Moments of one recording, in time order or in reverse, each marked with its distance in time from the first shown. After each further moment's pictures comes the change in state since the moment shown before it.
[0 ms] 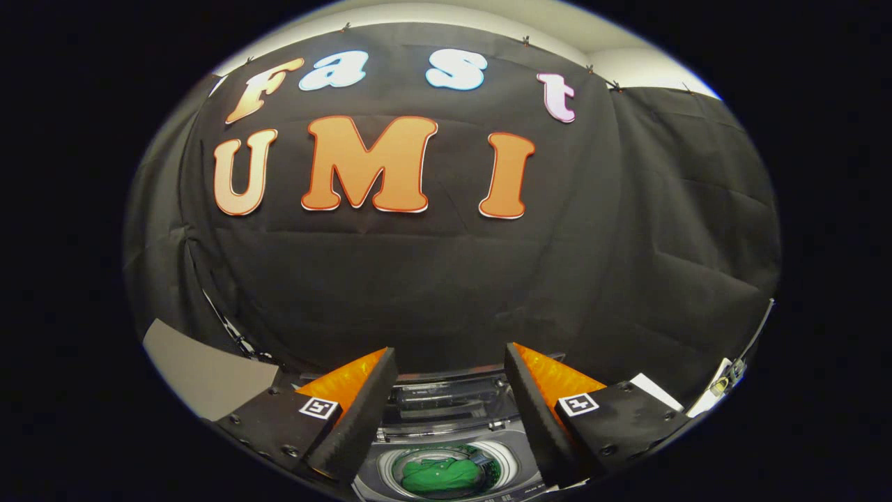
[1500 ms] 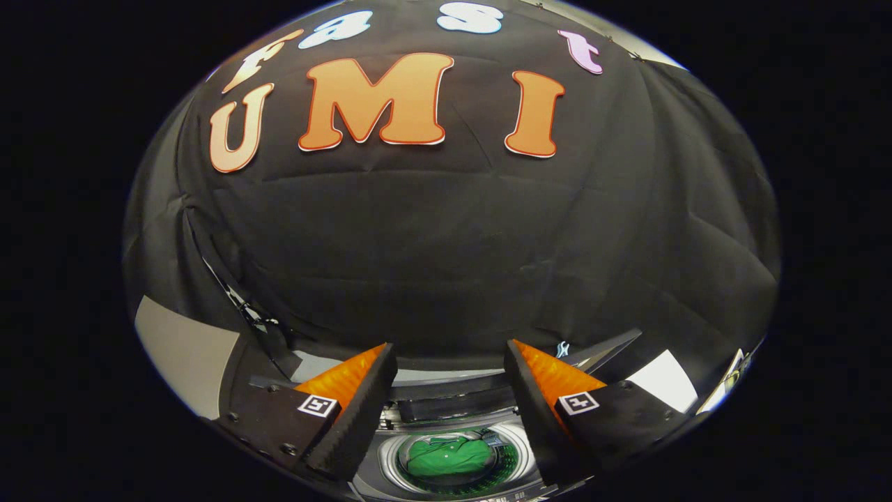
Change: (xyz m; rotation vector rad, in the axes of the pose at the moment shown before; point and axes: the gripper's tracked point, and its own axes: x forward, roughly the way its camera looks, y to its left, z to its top) arm 0.060 0.015 -0.073 -0.006 0.182 0.056
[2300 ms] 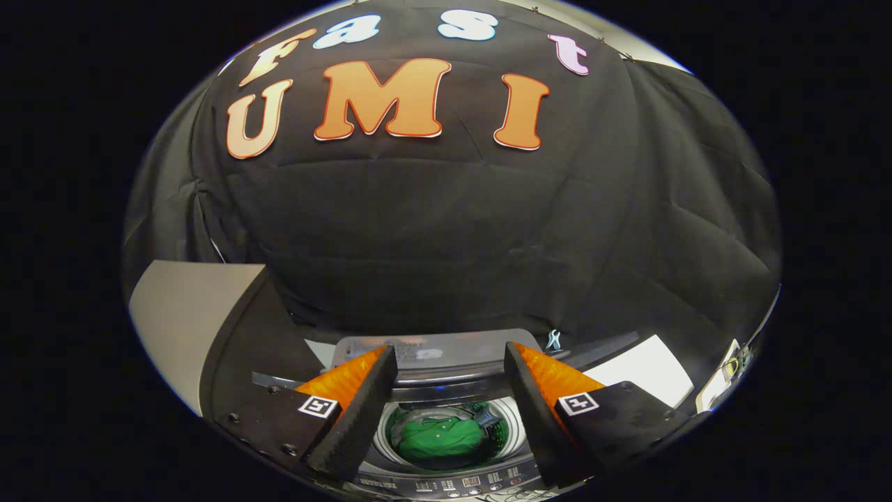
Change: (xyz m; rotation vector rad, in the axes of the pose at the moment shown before) arm -0.071 -0.012 -0.080 -0.039 0.009 -0.019
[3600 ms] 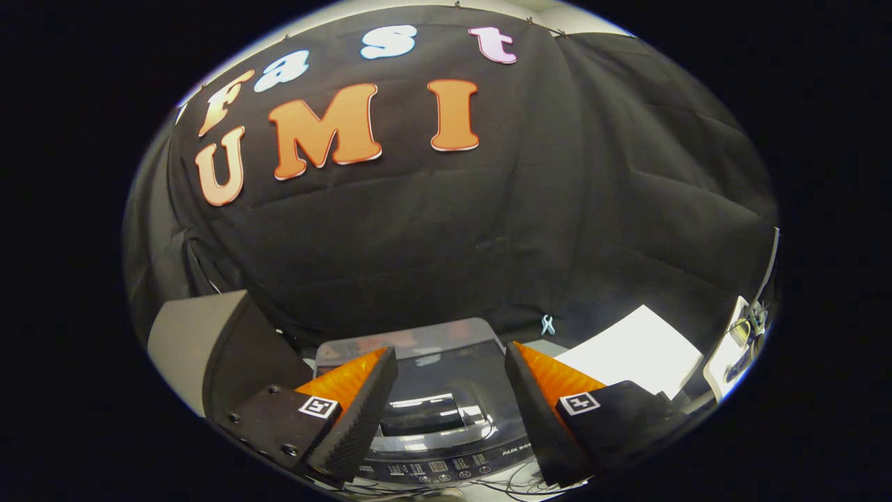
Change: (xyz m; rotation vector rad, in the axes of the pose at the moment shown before) arm -0.050 -0.113 0.013 0.214 -0.062 0.004
